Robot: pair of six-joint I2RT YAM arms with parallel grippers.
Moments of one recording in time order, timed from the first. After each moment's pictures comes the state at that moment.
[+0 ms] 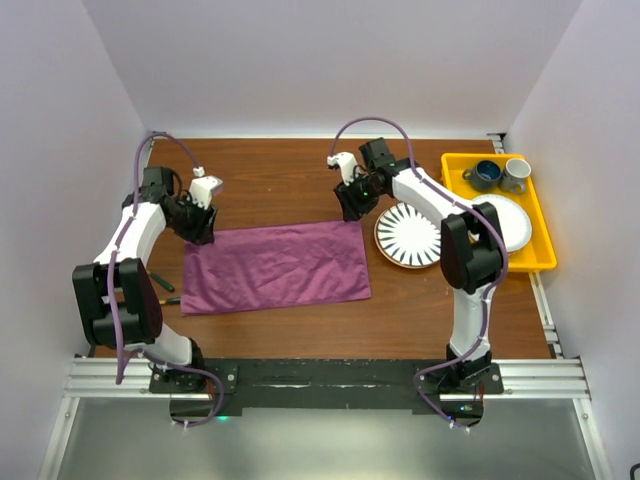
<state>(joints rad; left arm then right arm) 0.16 1.54 1.11 -0.71 0.42 0.60 0.42 2.02 1.63 -0.65 -0.35 -0.32</state>
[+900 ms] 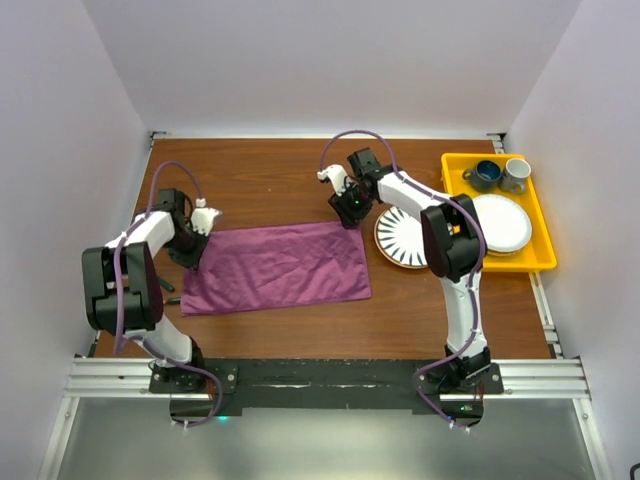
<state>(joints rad) 0.15 1.61 0.97 -0.71 0.12 0.54 0.44 2.19 1.70 -0.62 -0.27 -0.43</state>
